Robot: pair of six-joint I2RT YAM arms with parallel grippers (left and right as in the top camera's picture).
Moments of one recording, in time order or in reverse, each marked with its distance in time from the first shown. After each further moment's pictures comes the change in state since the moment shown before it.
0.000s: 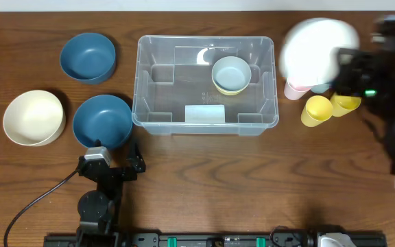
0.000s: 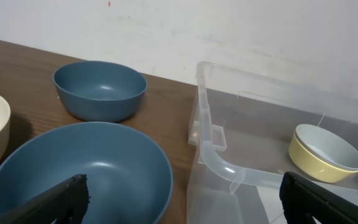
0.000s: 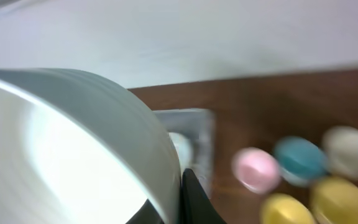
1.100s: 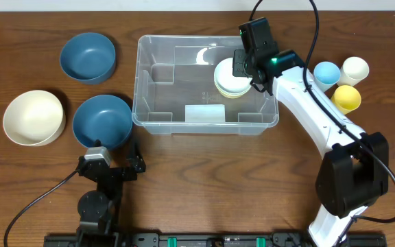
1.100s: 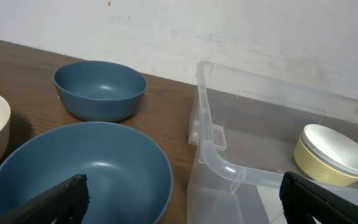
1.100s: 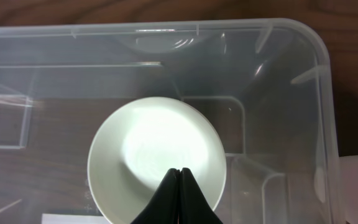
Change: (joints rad) left arm 0.000 0.000 0.000 0.000 0.000 0.000; right arm 0.314 0.716 0.003 0.254 0.375 0.163
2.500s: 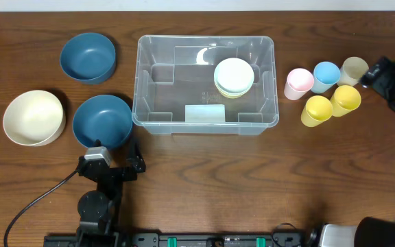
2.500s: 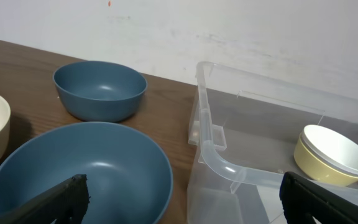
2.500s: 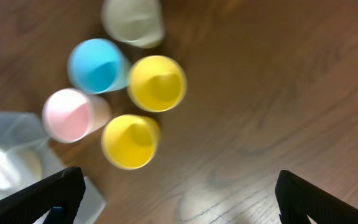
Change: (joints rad) left arm 0.000 0.000 0.000 0.000 0.000 0.000; right arm -0.740 -0.366 0.114 -0.696 -0.101 0.058
